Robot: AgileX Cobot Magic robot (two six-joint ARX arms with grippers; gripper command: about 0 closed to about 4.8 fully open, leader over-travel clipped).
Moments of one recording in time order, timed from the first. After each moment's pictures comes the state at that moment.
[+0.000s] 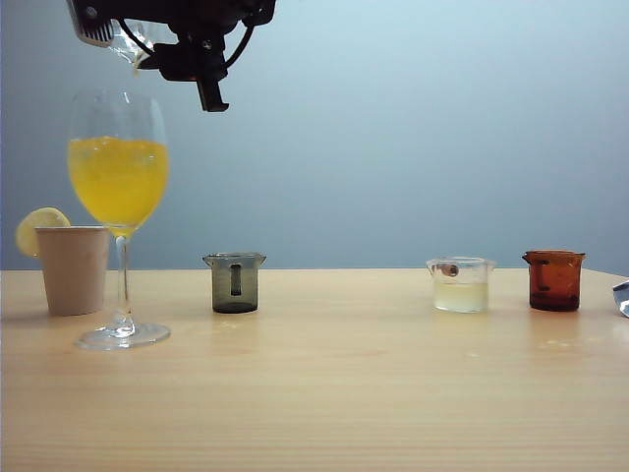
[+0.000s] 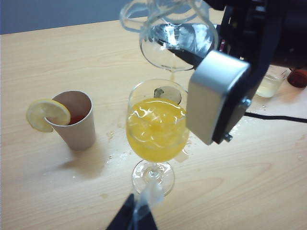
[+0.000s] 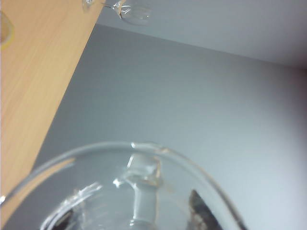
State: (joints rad) left arm -0.38 0.52 0.86 -0.74 -0.02 -0.02; right arm 0.88 1.88 1.47 0.42 -0.02 -1.77
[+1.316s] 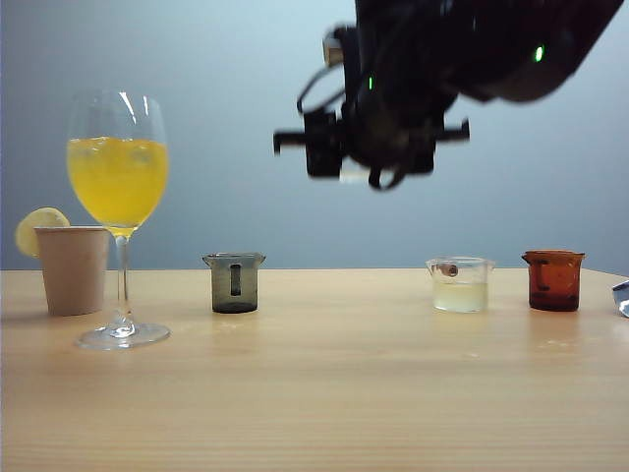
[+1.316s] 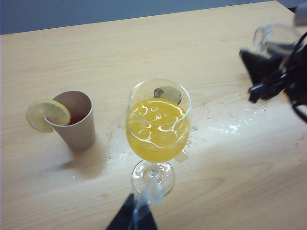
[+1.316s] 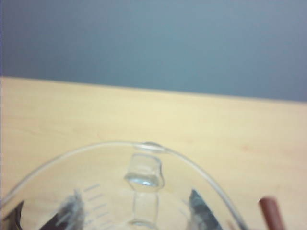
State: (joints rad) left arm -0.38 0.52 0.86 -0.74 -0.02 -0.02; right arm 0.74 1.79 0.92 0.79 0.60 0.04
